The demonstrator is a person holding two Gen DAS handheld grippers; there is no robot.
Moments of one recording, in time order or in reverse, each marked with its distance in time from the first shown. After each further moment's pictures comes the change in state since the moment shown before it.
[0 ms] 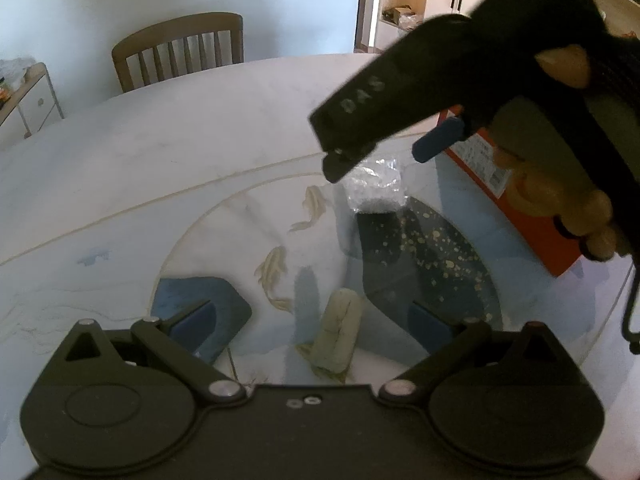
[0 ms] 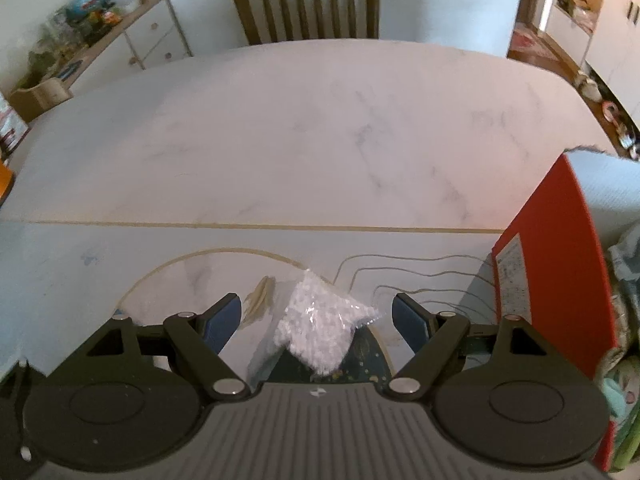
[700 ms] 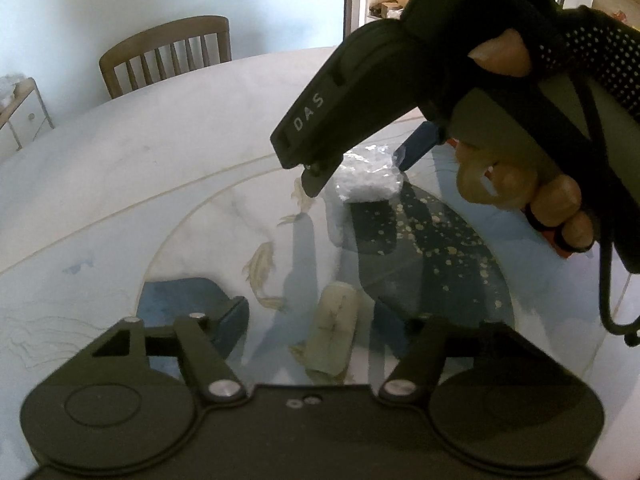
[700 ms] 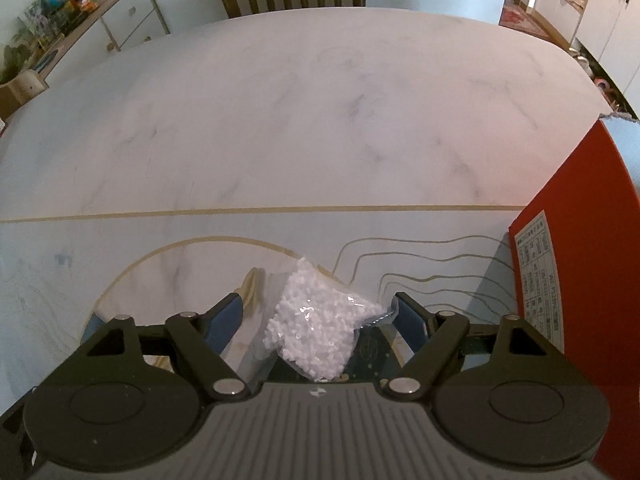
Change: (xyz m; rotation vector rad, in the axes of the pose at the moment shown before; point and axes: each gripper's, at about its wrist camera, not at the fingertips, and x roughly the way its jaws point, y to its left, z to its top) left arm 0.011 -0.008 -0.004 0.056 -0.005 0.004; right arm 0.031 0.002 0.001 0.027 0.062 -0.036
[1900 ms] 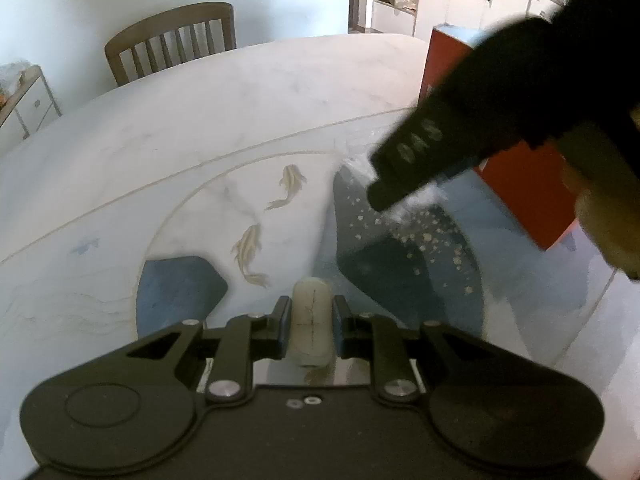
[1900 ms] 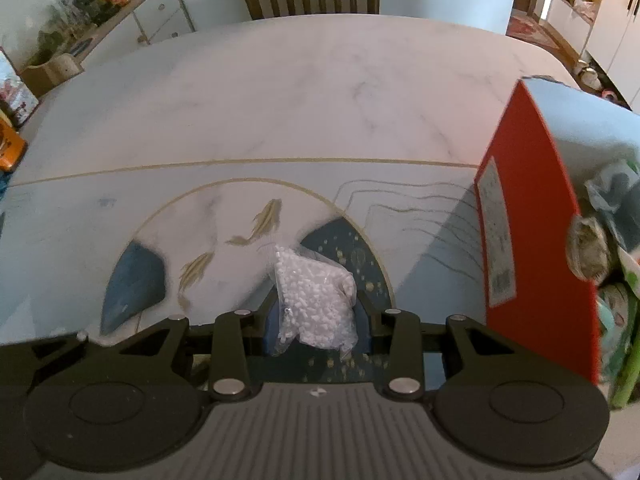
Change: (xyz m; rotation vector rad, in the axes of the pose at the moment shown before) left arm -0.020 -0.013 0.001 -0.031 0.061 0.015; right arm -0.057 -0.008 -0.050 -0.048 -0.013 0.048
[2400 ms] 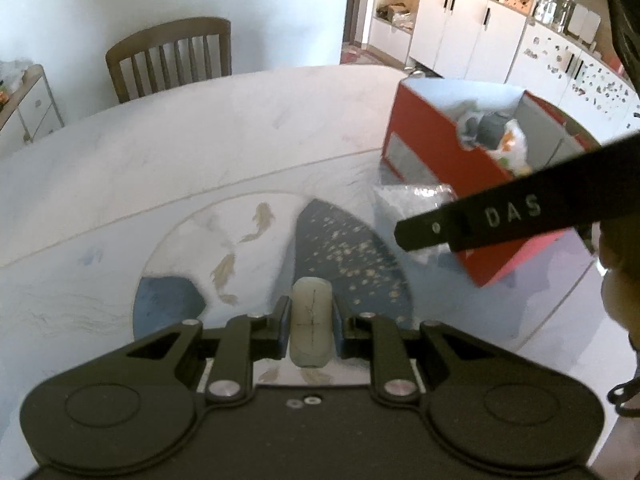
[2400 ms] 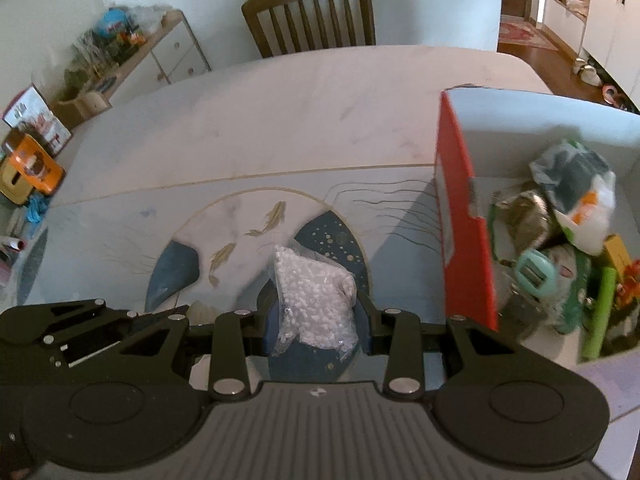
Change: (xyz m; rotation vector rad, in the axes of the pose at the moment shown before) left arm -0.053 -0.022 0.020 -0.044 -0.034 -0.047; right arm -0.074 -0.033 -0.034 0.050 -0.088 0.082
